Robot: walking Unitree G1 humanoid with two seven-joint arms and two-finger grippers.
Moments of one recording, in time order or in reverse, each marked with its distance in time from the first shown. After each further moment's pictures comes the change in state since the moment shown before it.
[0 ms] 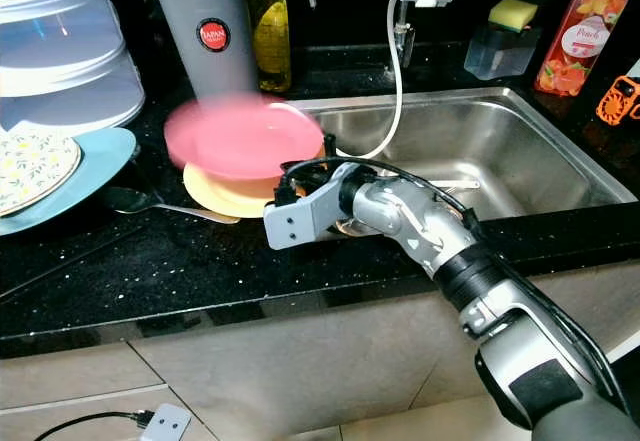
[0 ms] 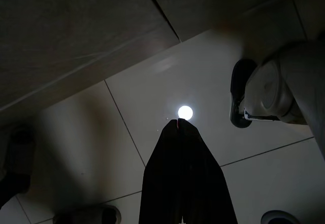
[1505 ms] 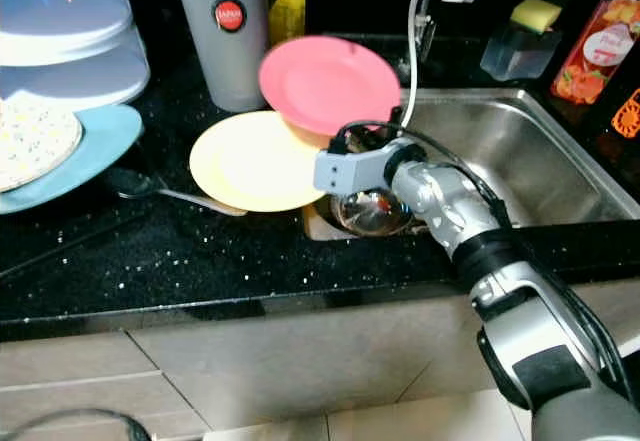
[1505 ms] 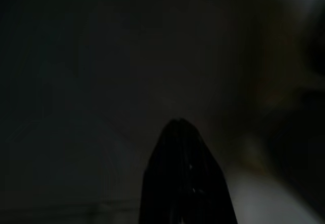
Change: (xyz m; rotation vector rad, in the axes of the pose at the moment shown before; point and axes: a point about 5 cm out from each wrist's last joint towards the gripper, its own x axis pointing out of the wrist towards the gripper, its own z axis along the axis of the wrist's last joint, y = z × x) left arm -0.112 0.014 0.075 0.930 -0.963 -0.141; right arm -0.024 0.009 -0.078 0.084 0.440 -0.061
